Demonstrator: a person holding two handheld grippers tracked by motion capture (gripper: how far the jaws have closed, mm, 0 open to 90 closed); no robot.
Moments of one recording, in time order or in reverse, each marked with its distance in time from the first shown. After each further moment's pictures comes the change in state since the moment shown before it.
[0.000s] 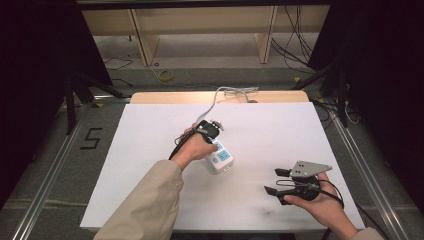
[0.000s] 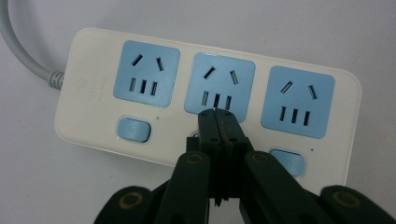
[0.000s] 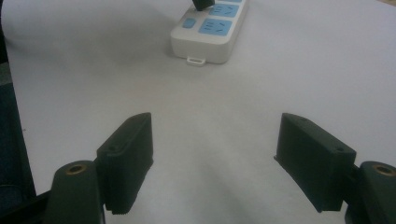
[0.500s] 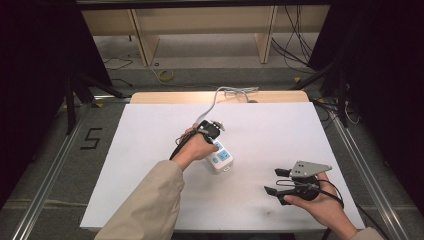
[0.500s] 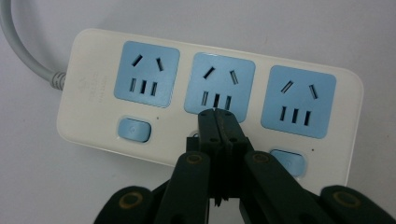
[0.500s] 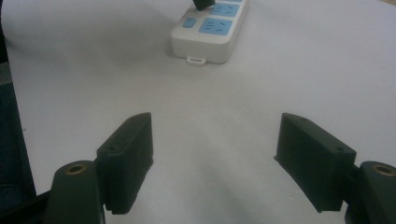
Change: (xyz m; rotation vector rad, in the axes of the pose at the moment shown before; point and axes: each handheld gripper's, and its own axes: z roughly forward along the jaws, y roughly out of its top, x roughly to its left) left arm -0.001 0.001 0.000 0.004 0.009 -0.001; right arm 0.000 0.000 0.000 0.001 0.001 -0.002
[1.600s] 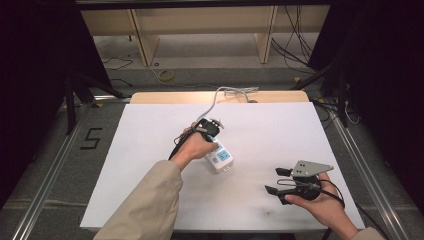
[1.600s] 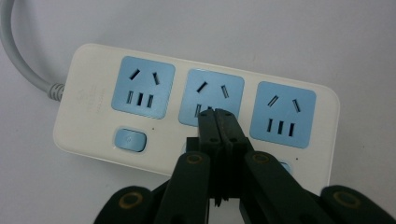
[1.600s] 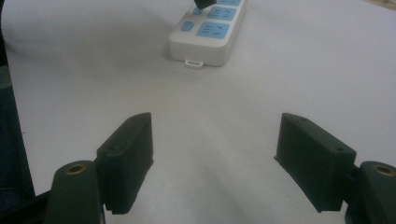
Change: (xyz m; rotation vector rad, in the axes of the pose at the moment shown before) left arm 0.004 0.000 -0.006 -0.055 -0.037 -0.015; right arm -0.001 0.000 -0.002 -0.012 -0.006 0.004
